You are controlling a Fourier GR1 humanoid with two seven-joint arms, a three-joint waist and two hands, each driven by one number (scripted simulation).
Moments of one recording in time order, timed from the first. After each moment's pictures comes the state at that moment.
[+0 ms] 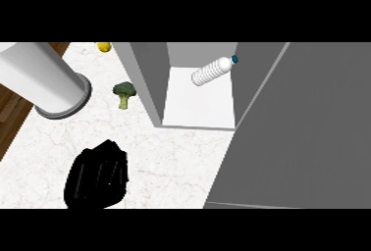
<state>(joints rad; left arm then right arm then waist) 0.07 0.24 -0.35 -1.66 0.54 0.05 -0.43 0.01 -0.54 0.83 -2.49 0.04 -0.38 0.30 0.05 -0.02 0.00</state>
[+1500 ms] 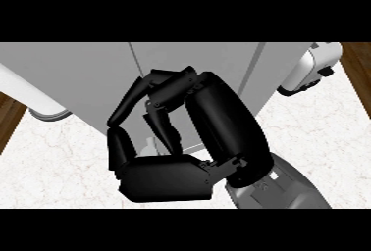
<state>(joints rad) 0.68 0.49 0.00 -2.02 0.76 -0.29 -0.52 -0.77 0.00 0.43 -1.85 -0.10 -0.30 0.57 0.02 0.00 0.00</state>
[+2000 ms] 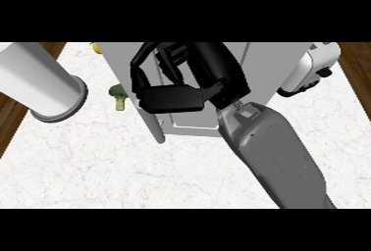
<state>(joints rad) 0.69 0.49 0.10 -1.99 0.83 -0.37 -0.48 -0.88 0.00 0.27 -1.49 -0.17 -0.15 0.37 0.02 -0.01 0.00</state>
